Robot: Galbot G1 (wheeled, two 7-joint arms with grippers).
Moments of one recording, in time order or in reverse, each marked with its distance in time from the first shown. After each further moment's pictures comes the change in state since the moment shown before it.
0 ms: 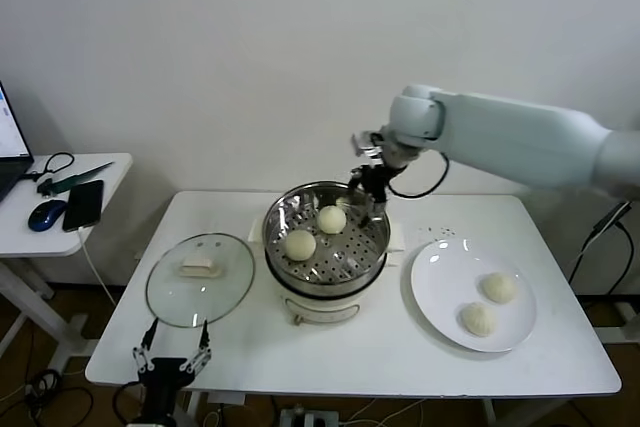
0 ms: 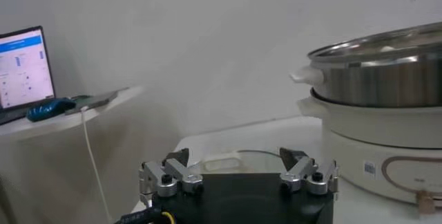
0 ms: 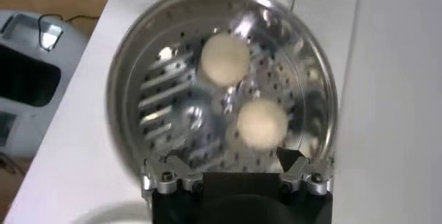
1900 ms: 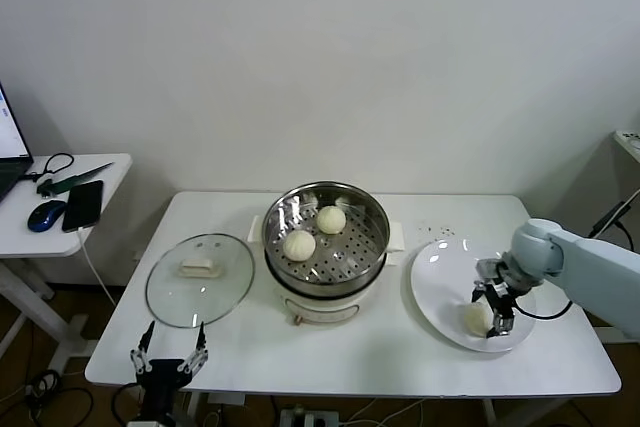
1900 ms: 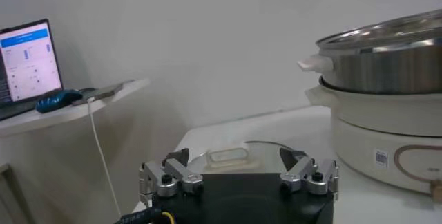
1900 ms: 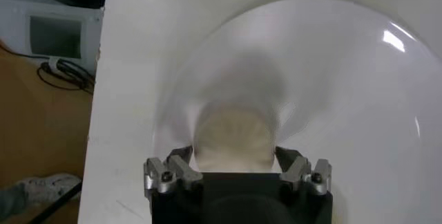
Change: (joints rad) left arm -0.010 -0.019 -0.017 0.019 0.014 0.015 -0.003; right arm -0.695 -0.362 0.386 -0.022 -0.546 0.077 -0.030
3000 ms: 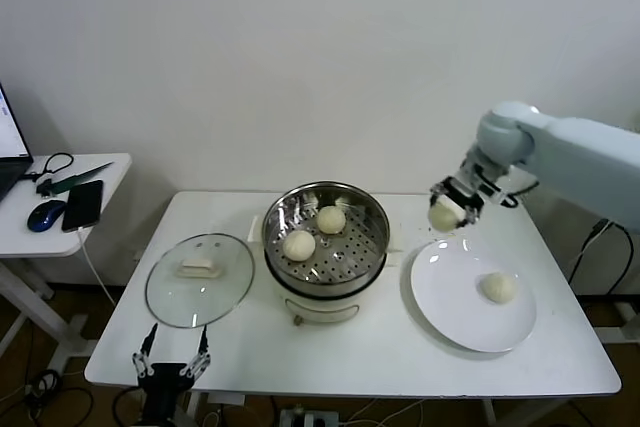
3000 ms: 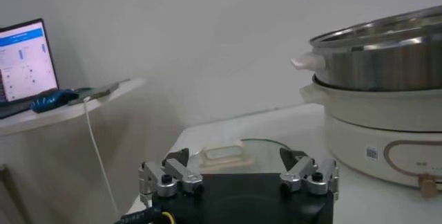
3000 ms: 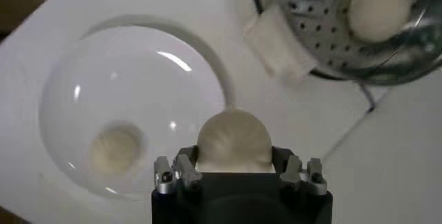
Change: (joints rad) left arm 0.025 -0.002 0.006 -0.014 0.014 -0.002 0.001; right arm 0.663 0.280 -0.312 0.013 -0.074 0.537 -0.055
